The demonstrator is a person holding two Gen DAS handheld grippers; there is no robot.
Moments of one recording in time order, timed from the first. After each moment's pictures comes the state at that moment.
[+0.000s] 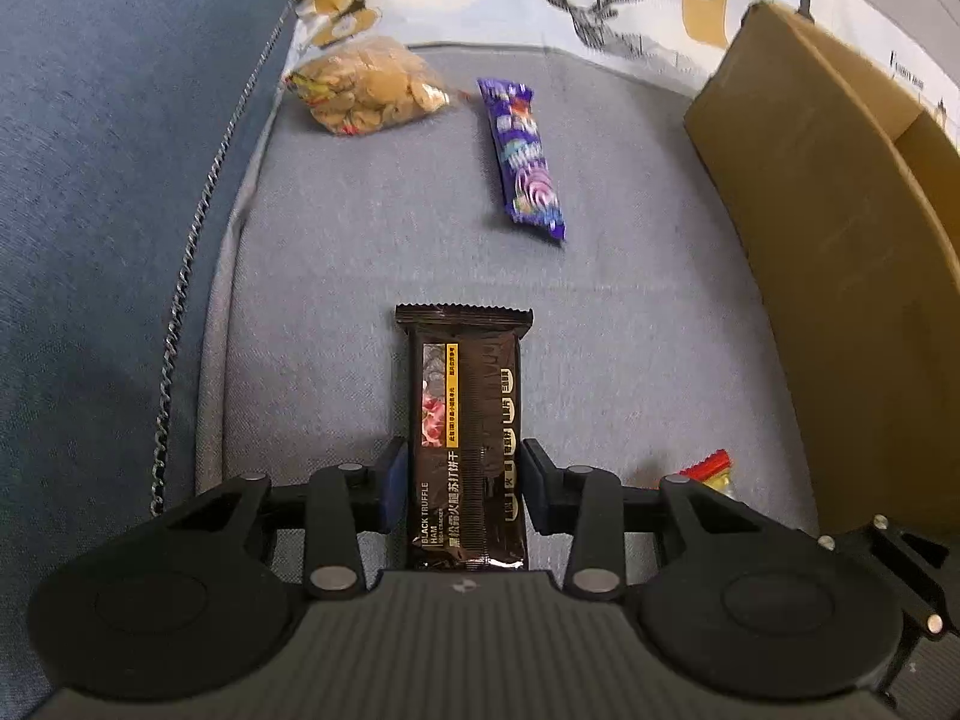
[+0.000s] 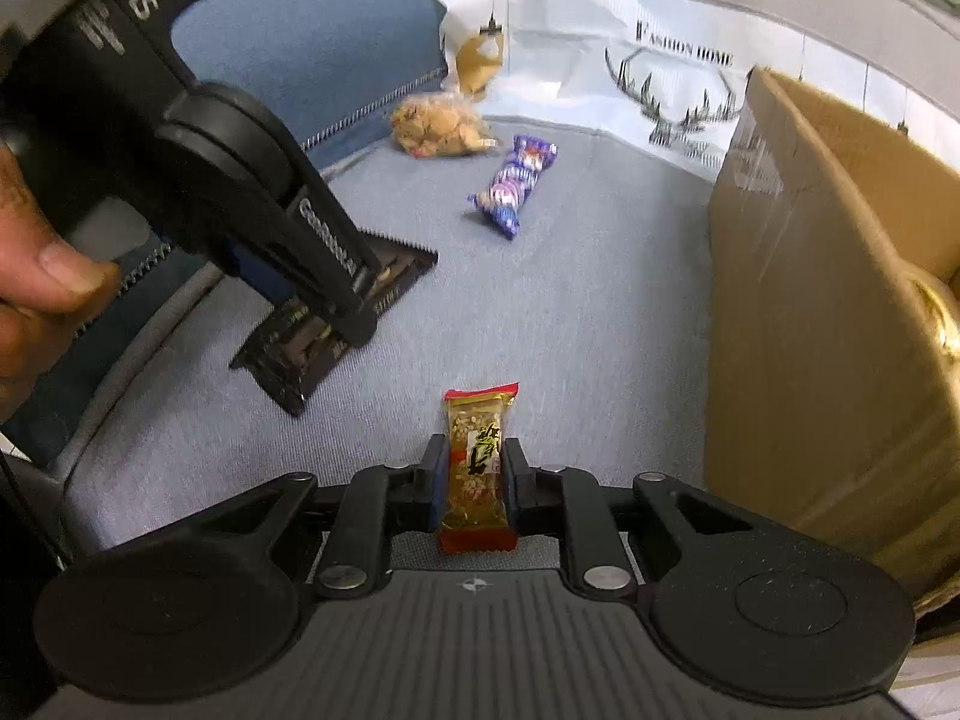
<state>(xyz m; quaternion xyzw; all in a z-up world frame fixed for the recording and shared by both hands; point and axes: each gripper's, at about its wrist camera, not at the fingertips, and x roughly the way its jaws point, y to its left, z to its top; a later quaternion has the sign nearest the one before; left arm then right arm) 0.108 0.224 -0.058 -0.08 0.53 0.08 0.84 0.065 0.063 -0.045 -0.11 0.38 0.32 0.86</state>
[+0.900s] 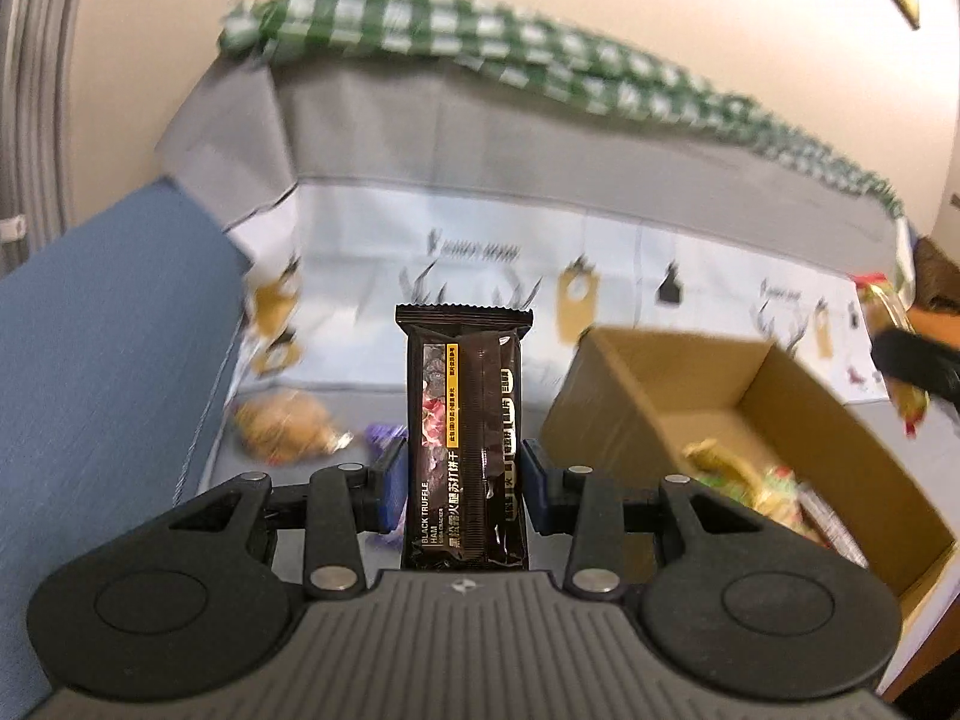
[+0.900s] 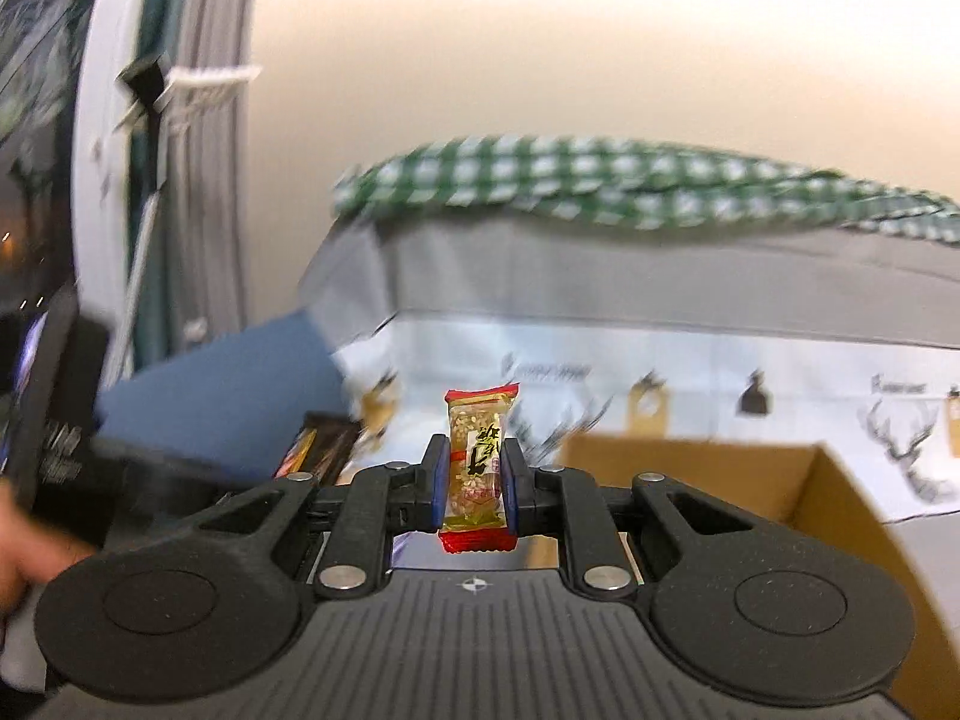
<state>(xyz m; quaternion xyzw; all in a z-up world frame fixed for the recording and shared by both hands) 0.077 0.171 0.046 -0.08 0.25 0.04 0.96 0.085 -0.055 0.111 0.00 0.14 0.28 0.95</state>
